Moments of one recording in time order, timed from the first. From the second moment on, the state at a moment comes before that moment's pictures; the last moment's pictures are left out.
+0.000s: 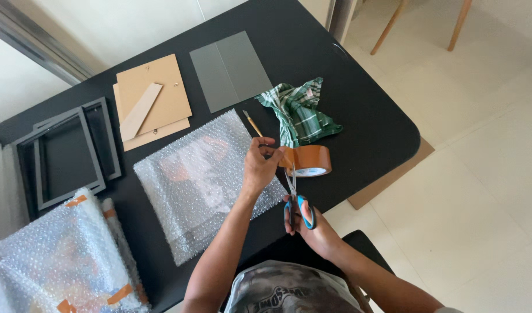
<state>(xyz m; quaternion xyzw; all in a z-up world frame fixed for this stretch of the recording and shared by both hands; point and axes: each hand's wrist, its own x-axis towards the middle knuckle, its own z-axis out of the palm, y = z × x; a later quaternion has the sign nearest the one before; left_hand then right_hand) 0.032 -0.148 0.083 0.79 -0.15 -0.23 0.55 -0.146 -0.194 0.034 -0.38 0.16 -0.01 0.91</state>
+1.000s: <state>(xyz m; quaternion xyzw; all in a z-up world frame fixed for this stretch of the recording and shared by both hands) 0.028 -0.141 0.079 0.79 -0.13 -0.23 0.55 -0.114 -0.191 0.020 -0.43 0.17 -0.10 0.88</state>
